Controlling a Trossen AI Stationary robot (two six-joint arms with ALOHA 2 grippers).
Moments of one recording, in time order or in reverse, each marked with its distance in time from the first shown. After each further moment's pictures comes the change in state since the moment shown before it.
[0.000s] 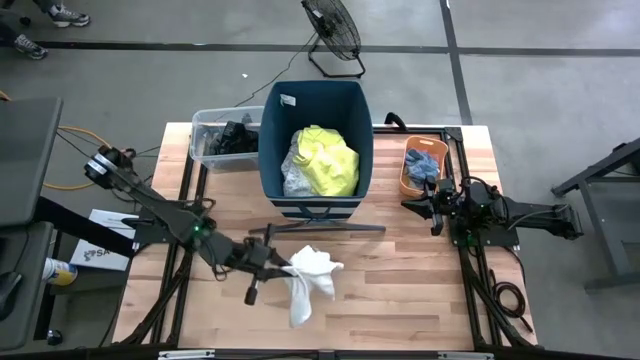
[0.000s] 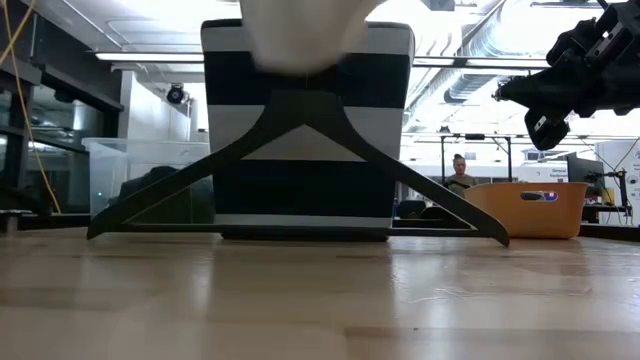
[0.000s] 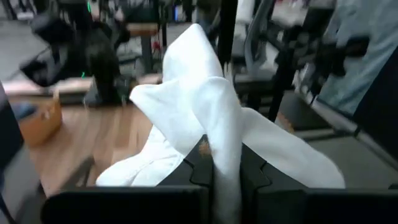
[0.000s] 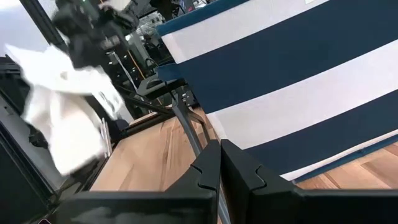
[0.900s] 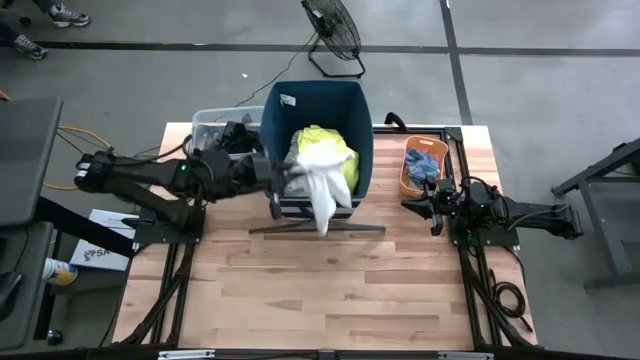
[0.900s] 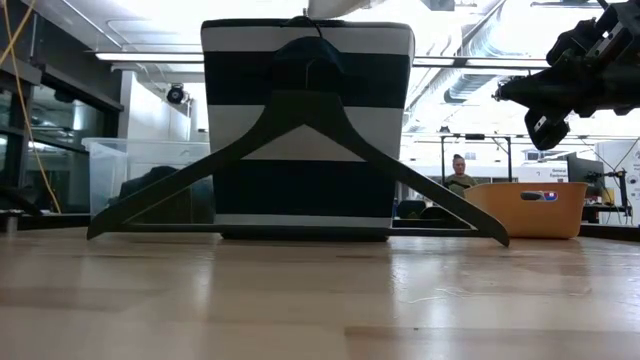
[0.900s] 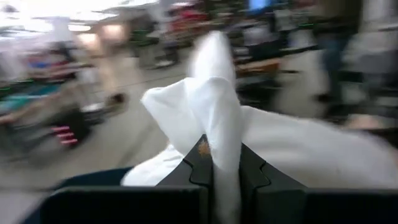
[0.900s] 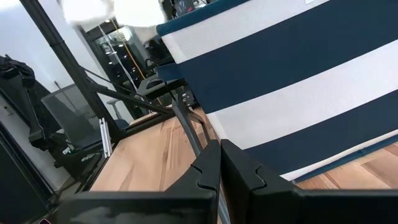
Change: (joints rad) left arm 0.428 -0.072 0.393 -0.313 -0.034 0.363; right arm 0.000 0.000 0.000 0.000 0.000 0.000
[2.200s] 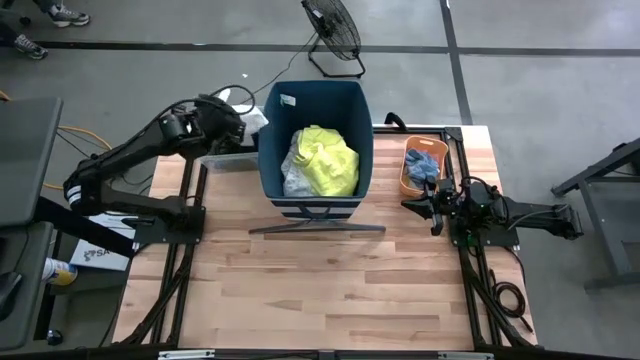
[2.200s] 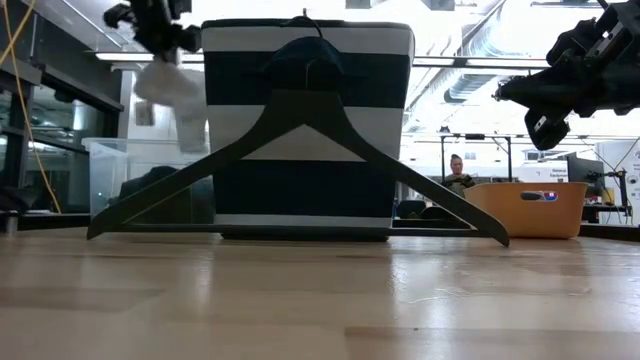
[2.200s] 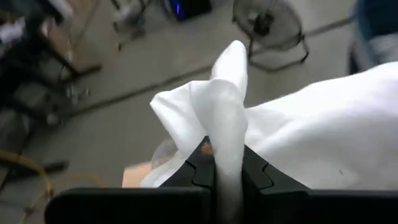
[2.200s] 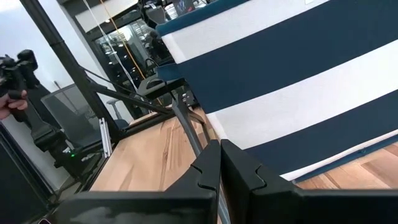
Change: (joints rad) left arm 0.631 -0.084 -0.001 -0.981 -0.545 -0.746; right arm 0.000 0.000 0.000 0.000 0.001 0.000
